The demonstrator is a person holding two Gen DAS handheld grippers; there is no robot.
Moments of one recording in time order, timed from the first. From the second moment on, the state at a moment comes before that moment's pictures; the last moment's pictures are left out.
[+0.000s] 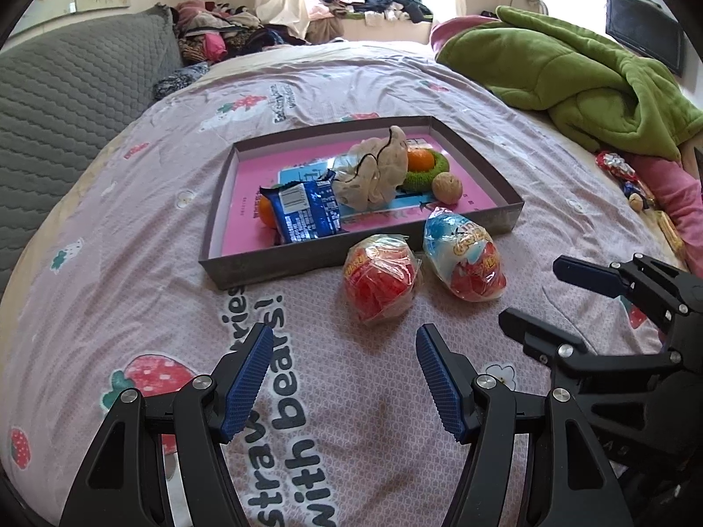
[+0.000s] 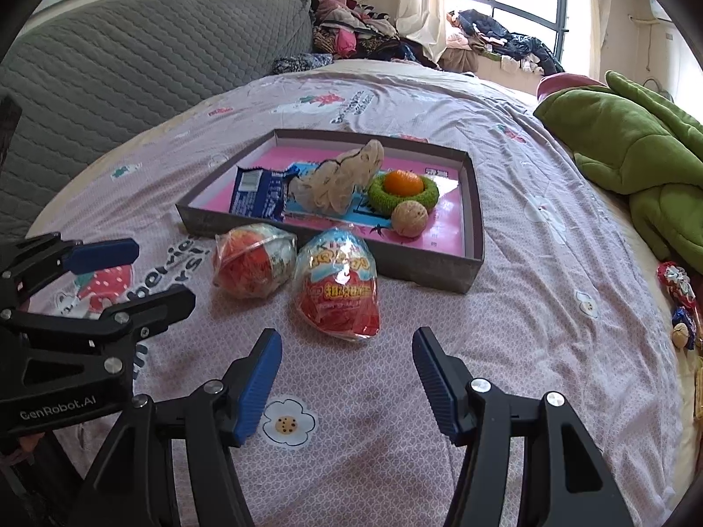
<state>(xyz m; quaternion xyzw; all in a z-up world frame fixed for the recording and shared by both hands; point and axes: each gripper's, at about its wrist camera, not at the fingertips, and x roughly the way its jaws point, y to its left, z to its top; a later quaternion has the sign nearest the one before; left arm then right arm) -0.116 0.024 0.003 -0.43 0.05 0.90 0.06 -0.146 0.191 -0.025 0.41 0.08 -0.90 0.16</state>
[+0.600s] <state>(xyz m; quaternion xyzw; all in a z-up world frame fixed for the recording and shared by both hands) -0.152 0.028 -0.013 -0.45 0.04 0.89 0.07 -0.162 0.185 -0.042 0.41 0.10 -0.89 0.16</state>
